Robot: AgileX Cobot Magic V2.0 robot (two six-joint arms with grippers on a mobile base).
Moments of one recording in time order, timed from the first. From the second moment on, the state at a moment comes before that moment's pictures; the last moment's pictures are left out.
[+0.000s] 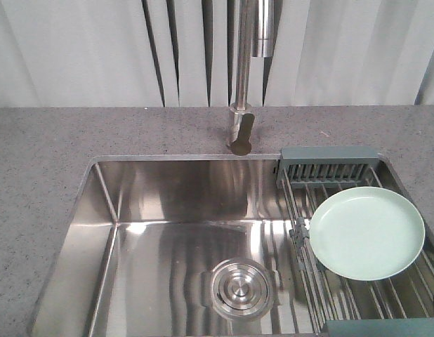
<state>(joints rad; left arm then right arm) 0.07 -0.01 0.03 -0.03 -0.01 -0.03 0.12 0.47 -0.54 0.08 0.88 -0.10</state>
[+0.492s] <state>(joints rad) 0.07 -0.01 0.03 -0.03 -0.01 -0.03 0.01 0.13 -0.29 0.03 0.58 -0.10</state>
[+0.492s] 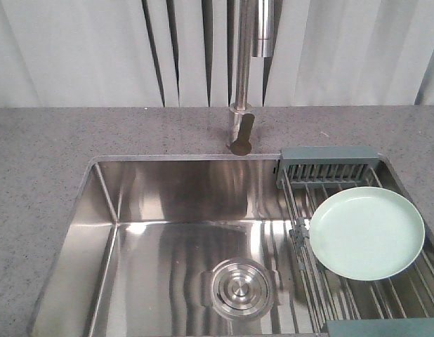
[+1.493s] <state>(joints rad) 0.07 -0.01 0.03 -0.03 -0.01 -0.03 -0.02 -0.01 0.03 0.12 -0.01 -0.09</state>
